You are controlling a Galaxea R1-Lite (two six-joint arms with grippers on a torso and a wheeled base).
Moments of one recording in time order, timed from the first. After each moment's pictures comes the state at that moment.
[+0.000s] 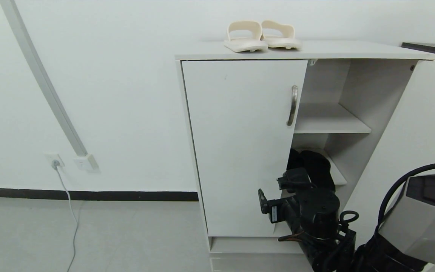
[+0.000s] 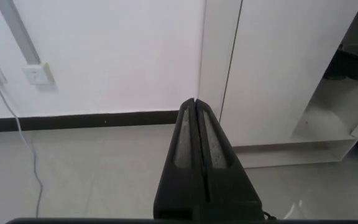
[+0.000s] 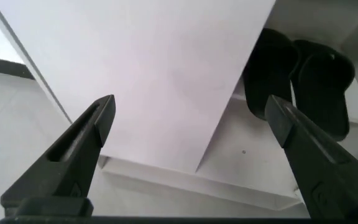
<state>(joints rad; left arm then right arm) 0.00 0.00 0.00 0.00 -0.04 0.00 0.79 2.10 -0.62 -1.33 -0.63 0.05</state>
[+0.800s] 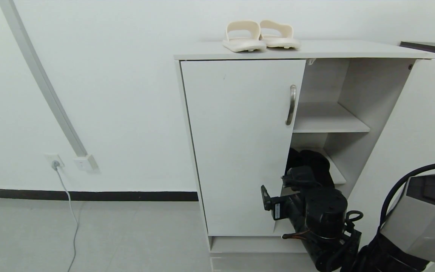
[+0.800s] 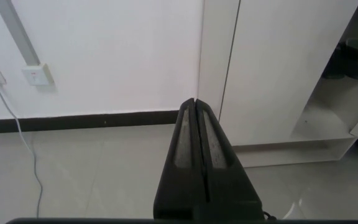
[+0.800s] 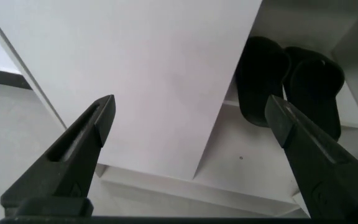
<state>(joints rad) 0.00 0.00 0.00 0.00 -0.04 0.00 0.79 2.10 -0.60 -1.40 -0.63 0.03</state>
